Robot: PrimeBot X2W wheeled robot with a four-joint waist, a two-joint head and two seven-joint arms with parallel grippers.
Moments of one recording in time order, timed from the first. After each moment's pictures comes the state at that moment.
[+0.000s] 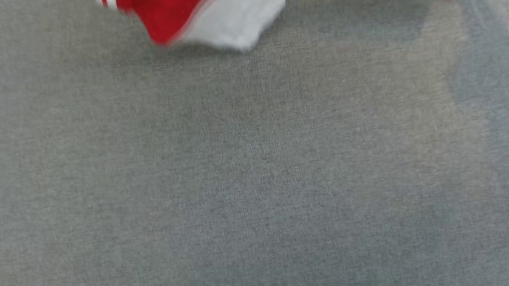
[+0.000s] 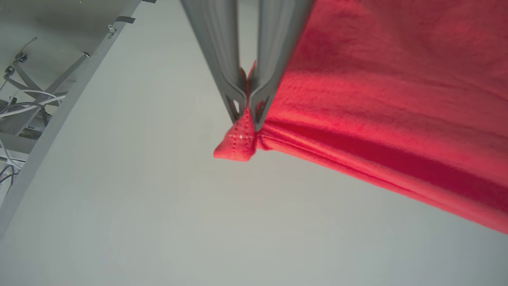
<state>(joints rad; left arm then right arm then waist) -1.40 0.82 -0.36 -0.01 -0.77 -0.02 0.09 -1.16 -0.57 0.00 0.08 0.45 0.14 0.37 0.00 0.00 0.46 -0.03</state>
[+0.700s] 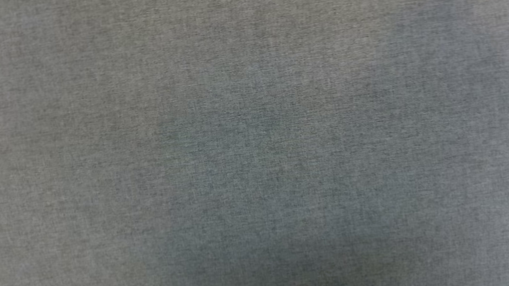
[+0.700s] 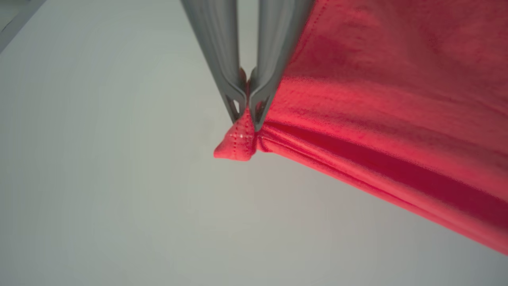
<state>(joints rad) -1.95 0.57 -0.45 0.69 -0.55 -0.12 -0.25 -1.71 -0.40 0.06 0.69 0.11 0.14 -0.07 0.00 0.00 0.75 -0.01</state>
